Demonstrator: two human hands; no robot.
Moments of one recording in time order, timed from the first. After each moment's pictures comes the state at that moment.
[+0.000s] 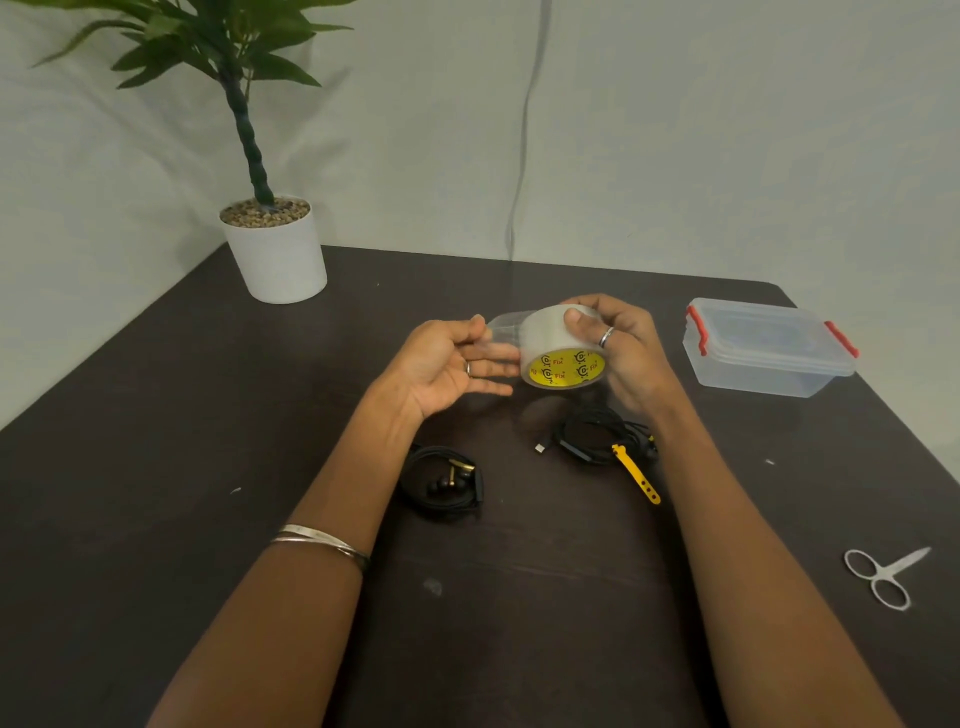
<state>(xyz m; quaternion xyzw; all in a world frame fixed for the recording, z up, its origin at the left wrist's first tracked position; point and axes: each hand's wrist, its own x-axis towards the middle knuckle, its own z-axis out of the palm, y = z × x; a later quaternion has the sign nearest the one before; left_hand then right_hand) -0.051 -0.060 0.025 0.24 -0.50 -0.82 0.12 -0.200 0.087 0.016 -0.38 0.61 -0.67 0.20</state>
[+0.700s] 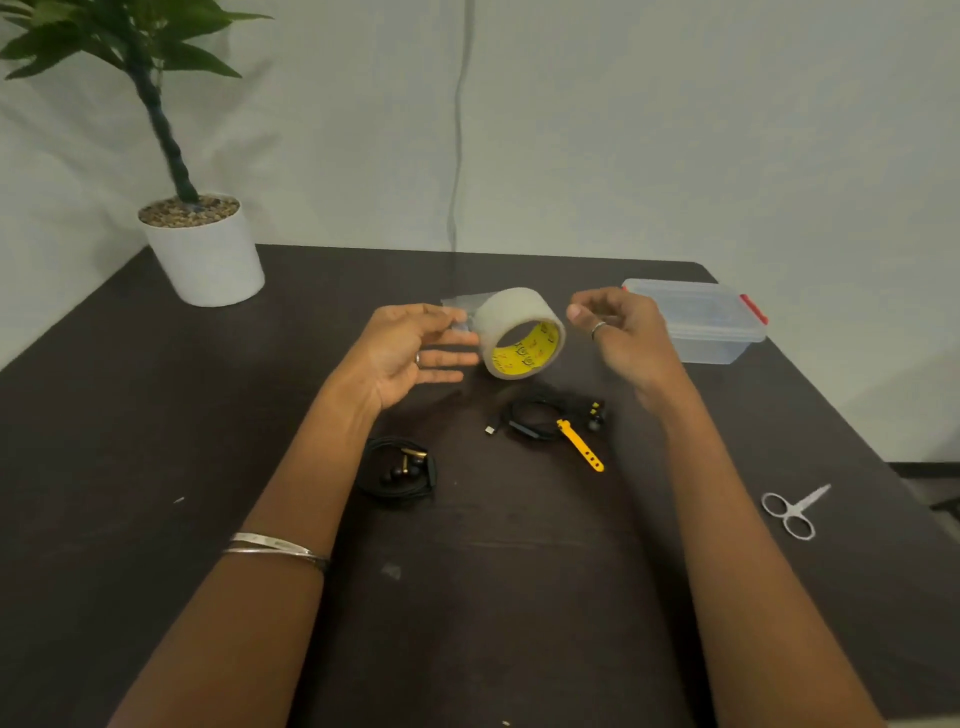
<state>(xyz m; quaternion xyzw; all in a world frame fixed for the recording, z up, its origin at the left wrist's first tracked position) -0.051 -0.049 0.033 0.24 -0.62 -0.74 0.15 -0.199 0.139 0.037 -0.28 0.79 -0.54 0.05</state>
